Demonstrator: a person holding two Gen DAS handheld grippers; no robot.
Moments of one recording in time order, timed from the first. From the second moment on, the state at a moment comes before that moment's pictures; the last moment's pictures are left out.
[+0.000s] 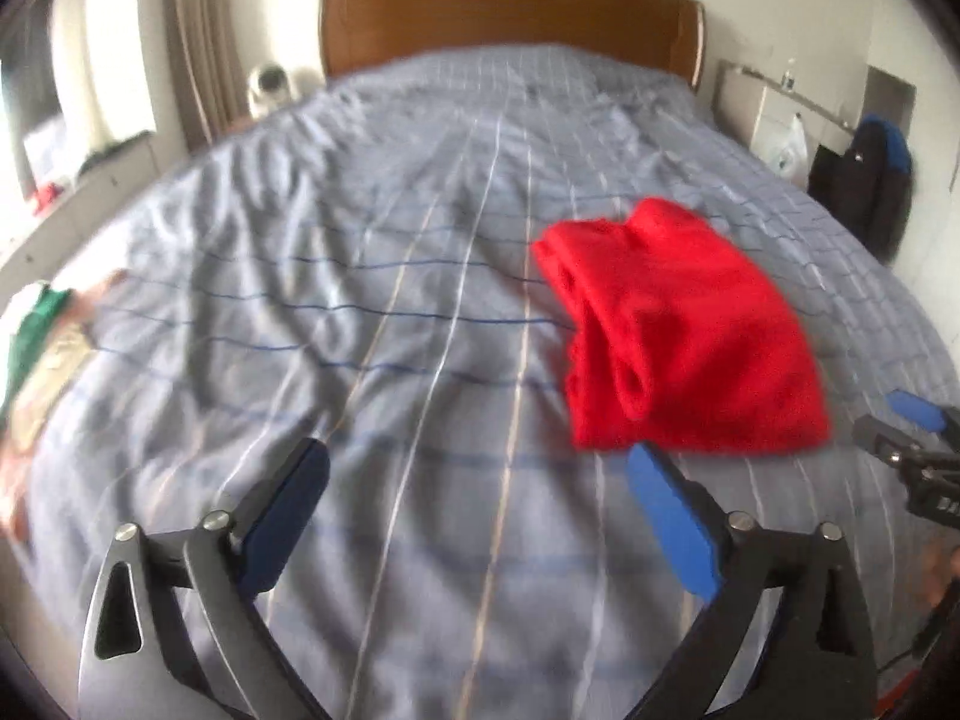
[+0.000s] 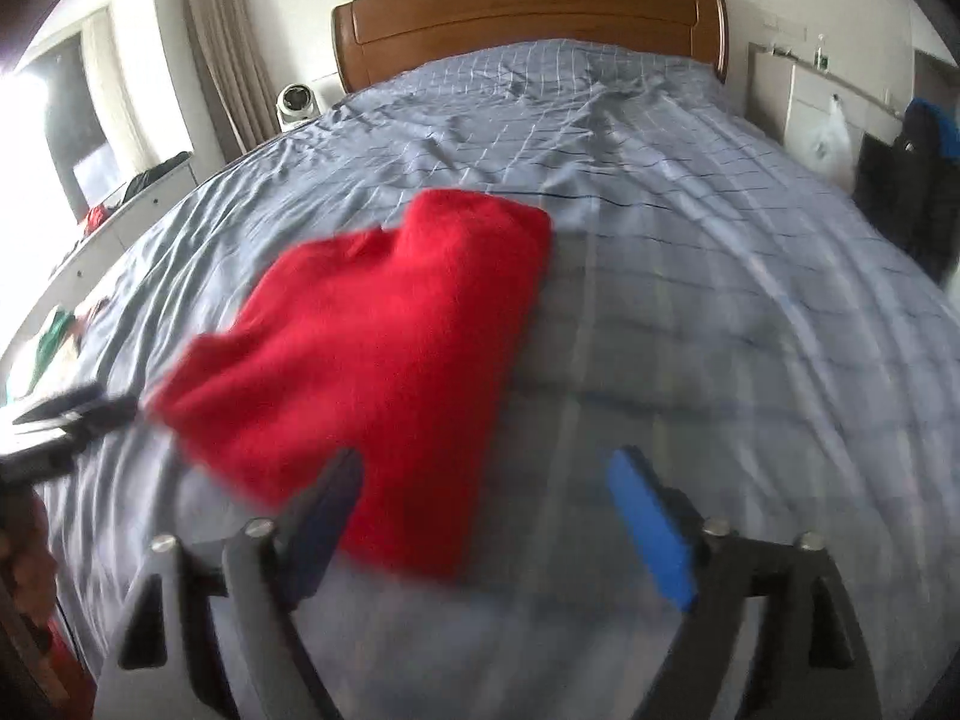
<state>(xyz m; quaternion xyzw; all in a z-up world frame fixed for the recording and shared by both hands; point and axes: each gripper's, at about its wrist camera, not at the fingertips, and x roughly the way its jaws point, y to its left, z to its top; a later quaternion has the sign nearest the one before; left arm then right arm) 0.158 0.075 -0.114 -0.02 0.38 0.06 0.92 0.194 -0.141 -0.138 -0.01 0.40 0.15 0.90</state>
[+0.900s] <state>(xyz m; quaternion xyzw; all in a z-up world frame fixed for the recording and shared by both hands) 0.040 -0.002 -0.066 0.01 0.40 0.07 0.91 0.032 -0.160 -0.090 -0.04 0.41 0.14 0.90</state>
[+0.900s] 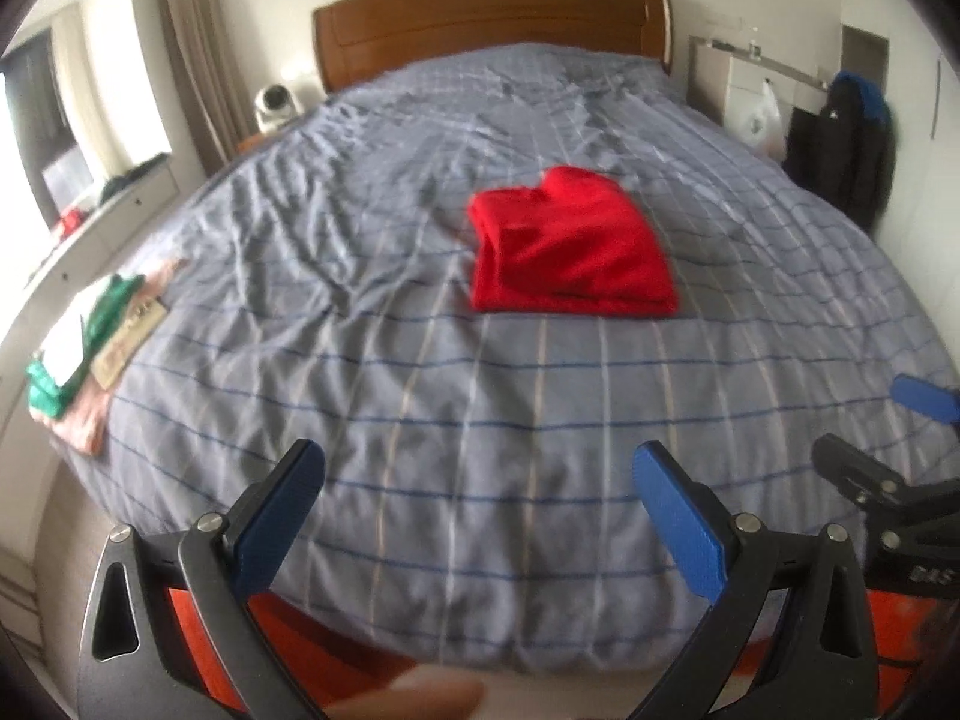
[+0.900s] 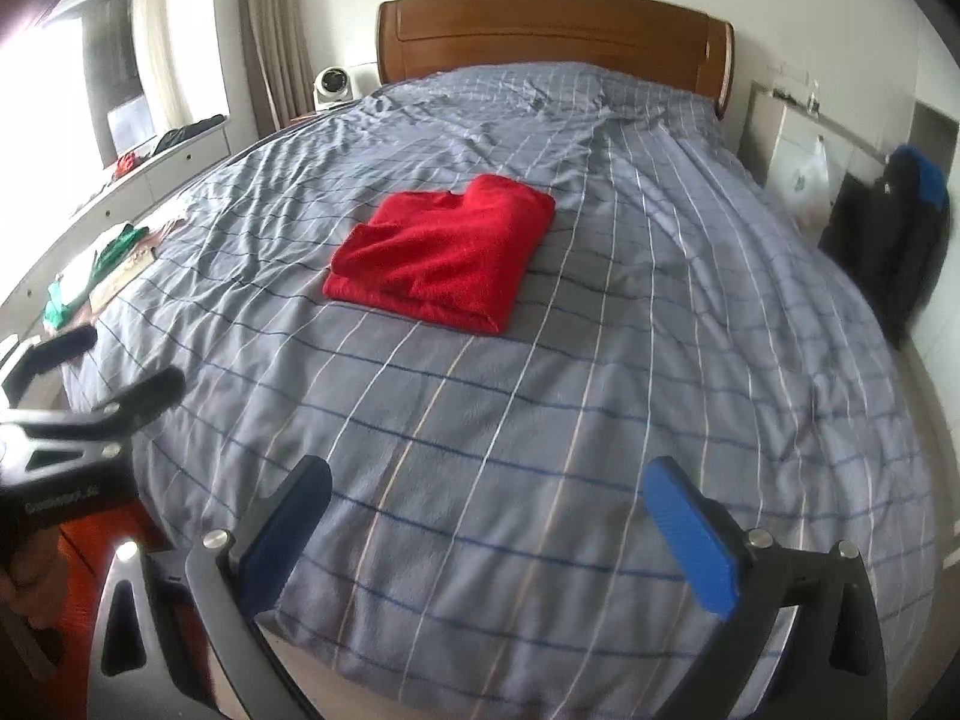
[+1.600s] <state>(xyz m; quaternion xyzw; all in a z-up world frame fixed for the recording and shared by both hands) 0.002 -0.006 -0.021 -0.01 0.36 0.02 0.93 -0.014 -0.175 -0.026 -0.04 0.36 0.19 0.91</state>
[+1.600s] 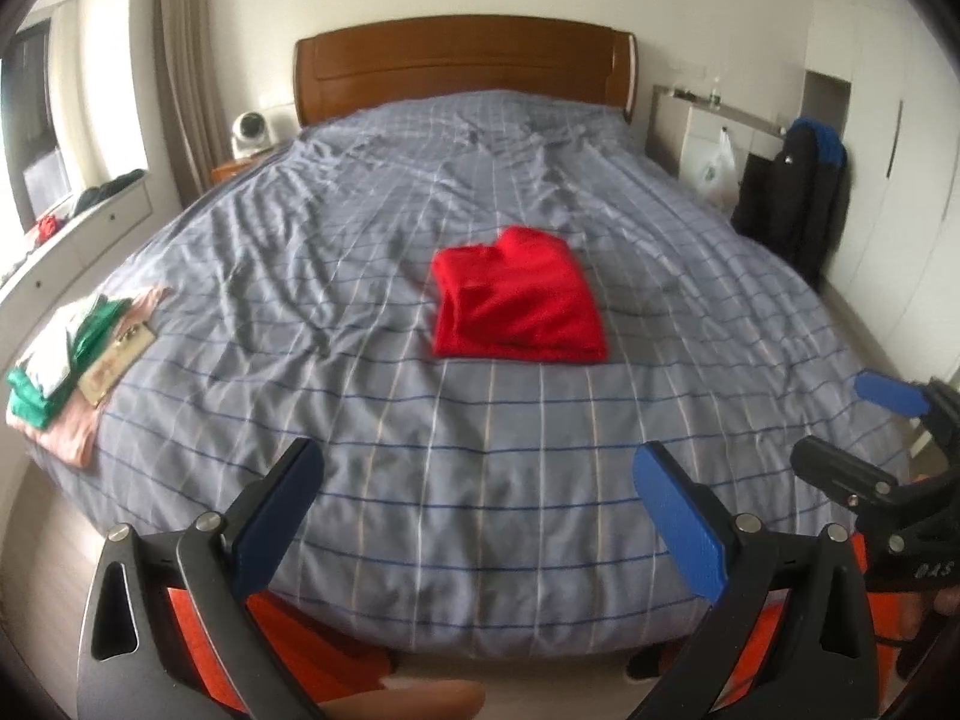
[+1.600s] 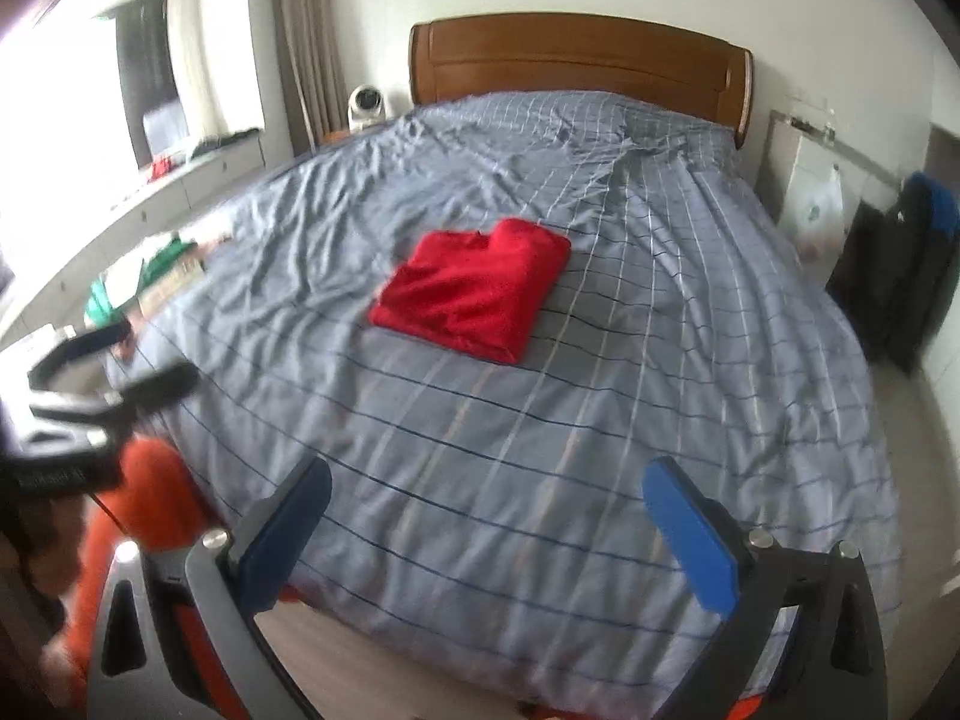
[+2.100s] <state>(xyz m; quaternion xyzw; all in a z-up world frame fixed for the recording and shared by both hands) -0.012 -0.024 -0.025 0.02 0.37 0.02 0.93 -0.048 -0.165 -0.037 -0.07 0.34 0.21 0.91</state>
